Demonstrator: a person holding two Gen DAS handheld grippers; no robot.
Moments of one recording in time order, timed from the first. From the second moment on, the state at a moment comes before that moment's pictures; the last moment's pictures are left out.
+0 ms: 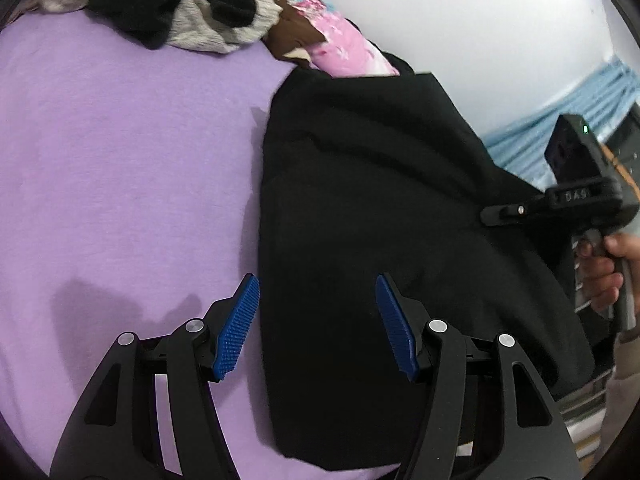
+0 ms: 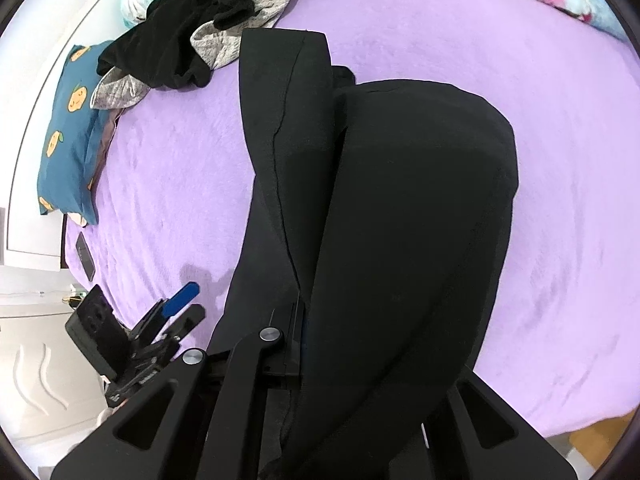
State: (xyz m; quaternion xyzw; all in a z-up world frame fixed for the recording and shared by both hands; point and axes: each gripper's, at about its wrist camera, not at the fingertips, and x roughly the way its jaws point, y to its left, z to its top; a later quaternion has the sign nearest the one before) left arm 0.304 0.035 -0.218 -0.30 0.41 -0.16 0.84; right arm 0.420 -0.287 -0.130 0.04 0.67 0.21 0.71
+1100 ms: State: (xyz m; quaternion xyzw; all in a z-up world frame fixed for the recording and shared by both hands) left arm 0.295 -0.116 -0.267 -0.03 0.47 -0.25 0.85; right arm 0.415 -0.427 -0.289 0.19 0.68 0.17 0.69
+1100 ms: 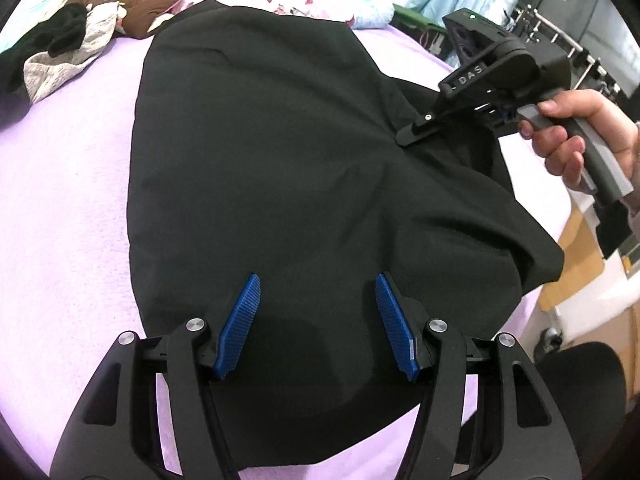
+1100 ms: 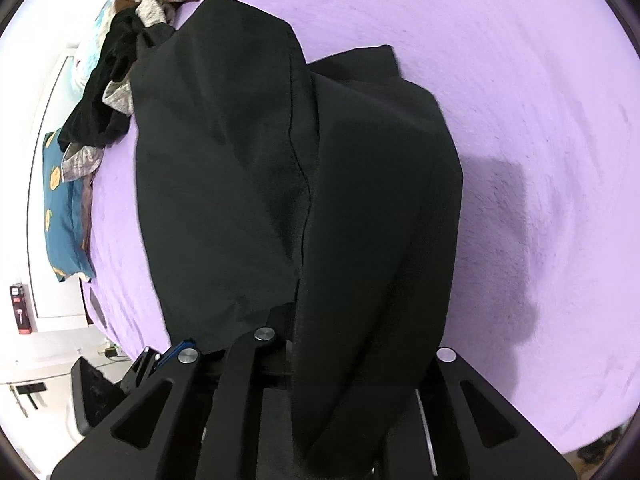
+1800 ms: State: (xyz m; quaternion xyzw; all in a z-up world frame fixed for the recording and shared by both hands) left arm 0.294 -0.118 -0.264 -0.04 0.47 -0.25 0.84; right arm 0.303 -0.439 -0.215 0.15 0.58 0.18 0.78
